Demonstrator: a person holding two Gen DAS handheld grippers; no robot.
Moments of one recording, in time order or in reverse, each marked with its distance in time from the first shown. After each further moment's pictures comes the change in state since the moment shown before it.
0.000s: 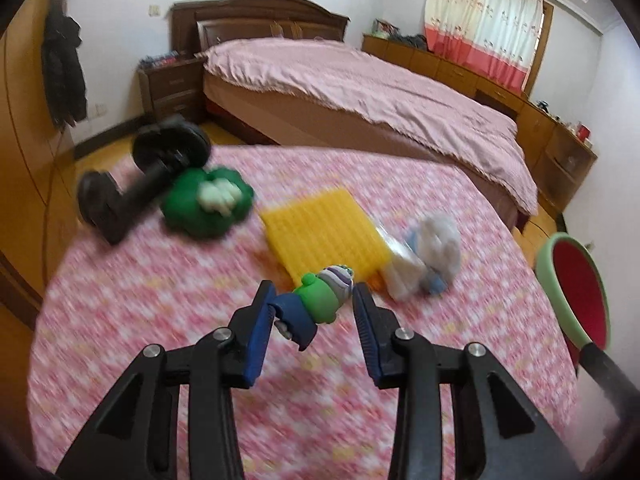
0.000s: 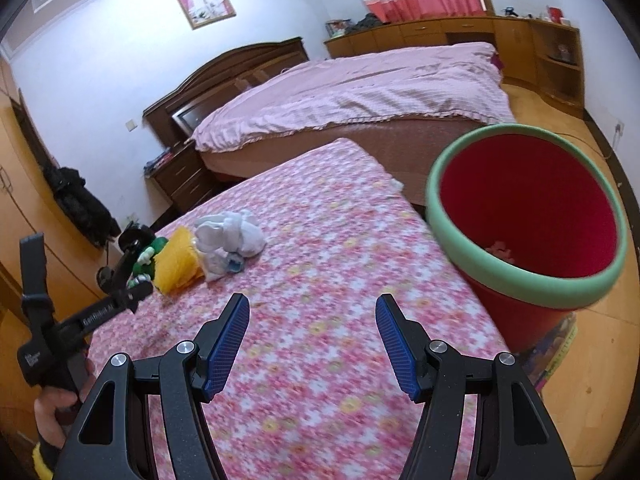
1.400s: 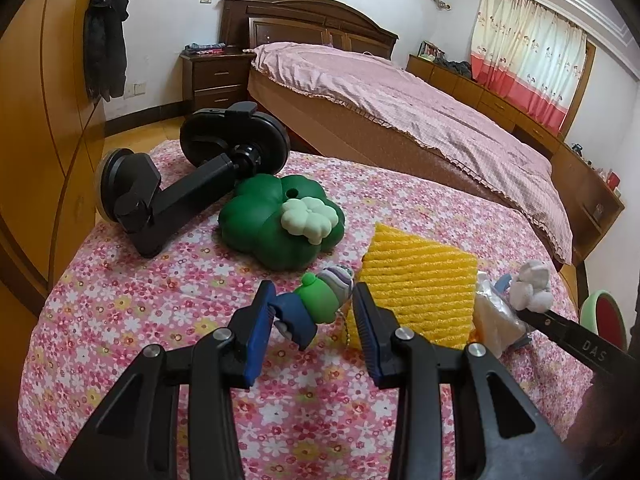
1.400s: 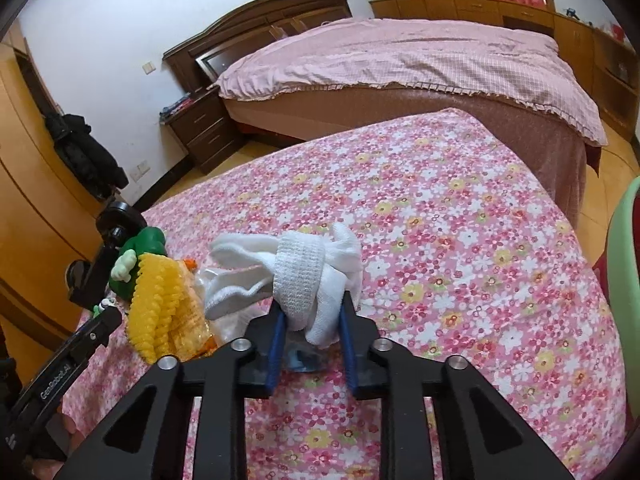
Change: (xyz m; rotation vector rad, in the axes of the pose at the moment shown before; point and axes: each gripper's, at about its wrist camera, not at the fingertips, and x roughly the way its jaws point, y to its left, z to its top) left arm 0.047 0.063 0.011 -0.149 -0.035 0.066; right arm 0.158 0.070 0.052 -0.114 0.145 0.052
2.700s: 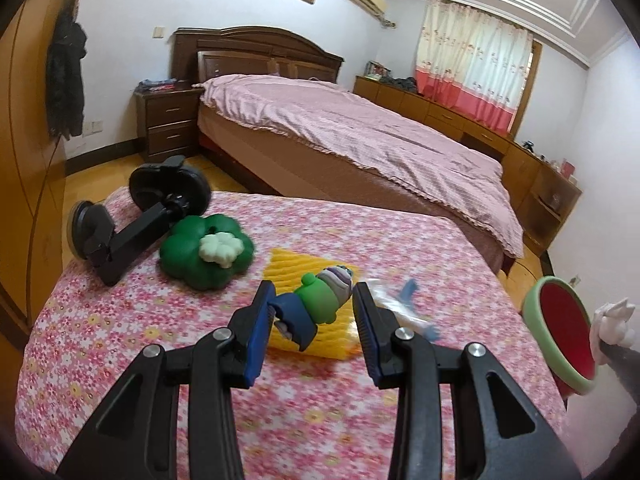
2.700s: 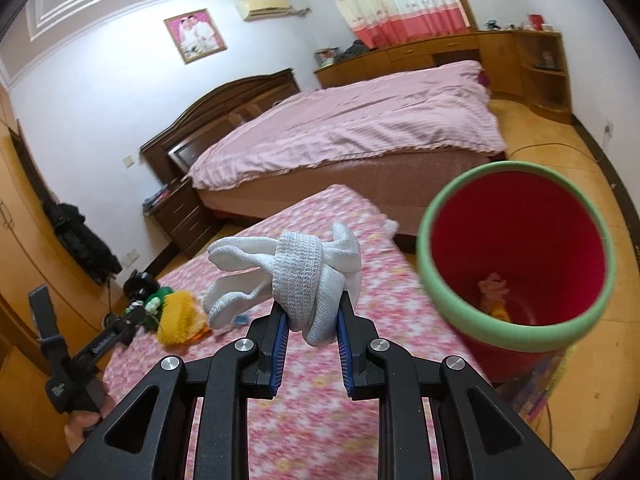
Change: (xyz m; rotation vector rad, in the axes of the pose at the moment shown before) left arm -0.055 -0.050 -0.007 0.109 -0.104 -0.166; right arm -0.190 -0.074 -0.067 0.191 -0.286 -0.081
